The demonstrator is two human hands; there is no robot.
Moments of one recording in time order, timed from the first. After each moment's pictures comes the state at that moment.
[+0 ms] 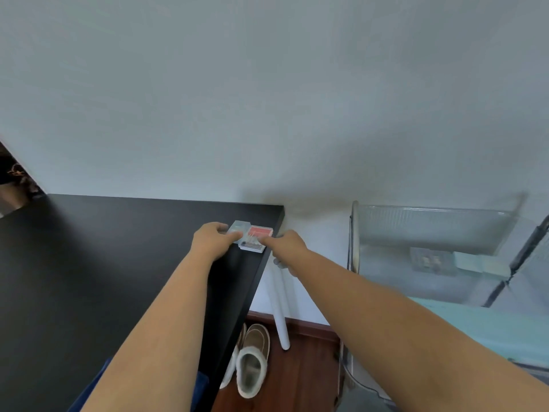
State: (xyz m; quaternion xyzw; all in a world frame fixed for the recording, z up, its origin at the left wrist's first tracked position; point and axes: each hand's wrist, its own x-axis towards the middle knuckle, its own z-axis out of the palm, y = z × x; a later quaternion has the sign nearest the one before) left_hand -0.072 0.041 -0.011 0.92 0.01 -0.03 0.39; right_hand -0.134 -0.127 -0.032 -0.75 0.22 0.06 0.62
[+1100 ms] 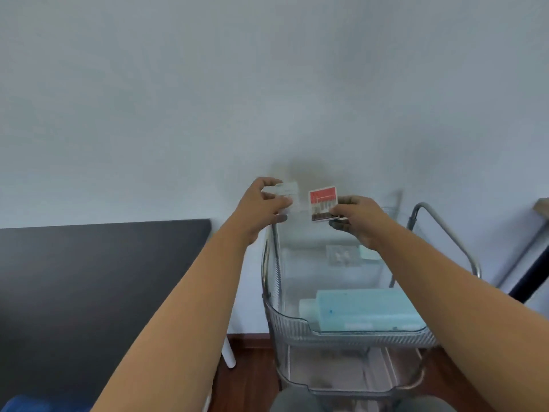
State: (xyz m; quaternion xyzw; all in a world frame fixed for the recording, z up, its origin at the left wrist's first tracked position) left_hand -0.168 -0.184 0.066 0.70 -0.23 -0.20 0.65; right_hand -0.270 -0.375 0.034 -0.63 0.24 -0.16 0.72
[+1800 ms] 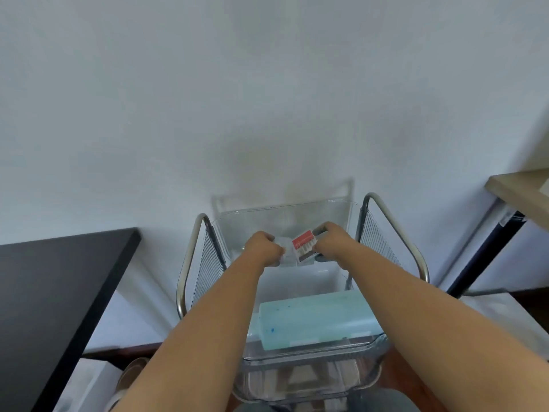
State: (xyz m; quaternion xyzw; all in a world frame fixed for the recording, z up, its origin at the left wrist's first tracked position) left_hand -0.162 -0.333 -0.079 0.87 -0.12 -0.27 0.40; right_hand -0.270 -0.467 -0.068 -0.74 0.40 -0.03 0.54
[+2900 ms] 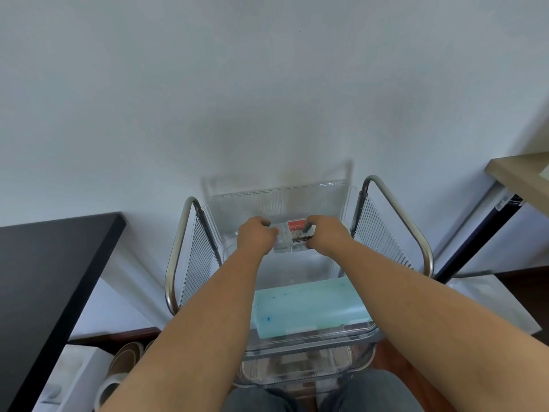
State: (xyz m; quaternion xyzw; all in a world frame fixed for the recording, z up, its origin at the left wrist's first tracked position) left_hand -0.159 -0.338 -0.101 0.89 -0.15 -0.17 0.39; right_hand -0.268 -0.465 -0.092 -0.91 0.31 -0.02 0.27
